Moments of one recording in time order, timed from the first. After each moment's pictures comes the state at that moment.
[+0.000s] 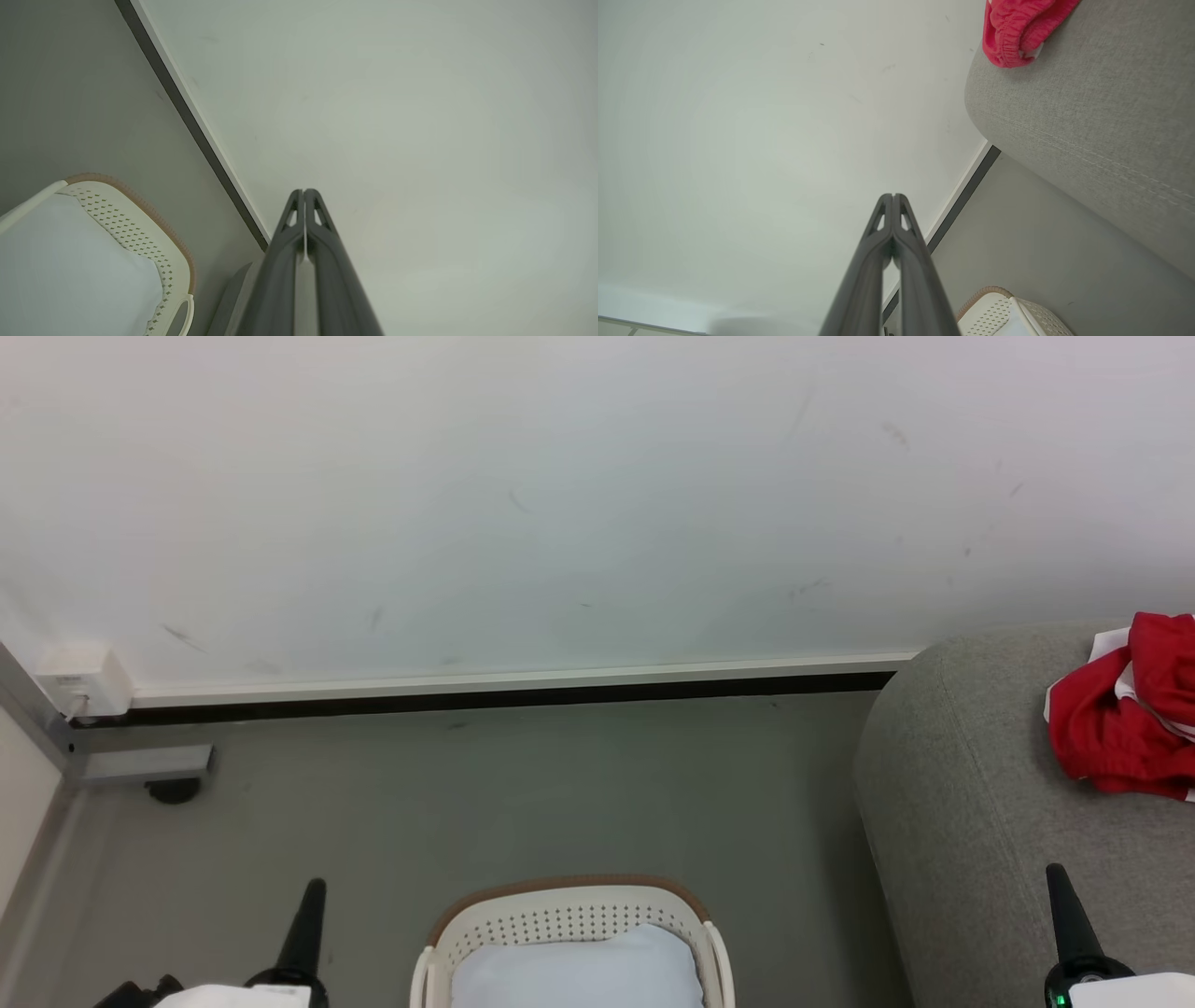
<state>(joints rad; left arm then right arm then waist) -0.06 0.04 0.06 0.27 -1.30 -0.10 0.03 -0.06 -0.04 -0.08 0.27 1.27 0.13 0.03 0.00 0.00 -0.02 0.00</state>
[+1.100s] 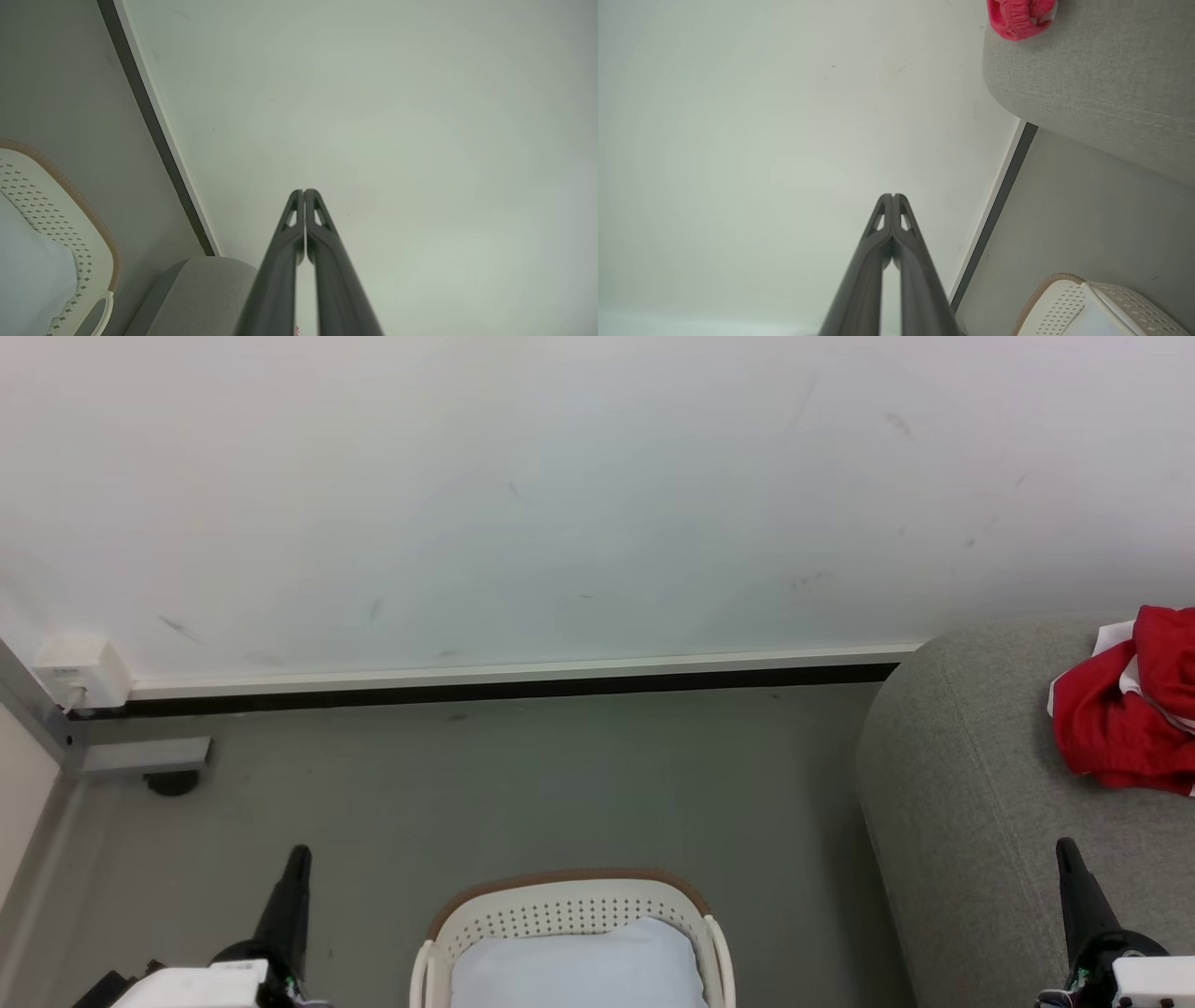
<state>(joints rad) -0.10 0.05 0.10 0.25 -1.54 -0.12 0.10 -0.10 -0.05 -0.11 0.25 1.54 0.13 0.10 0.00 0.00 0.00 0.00</state>
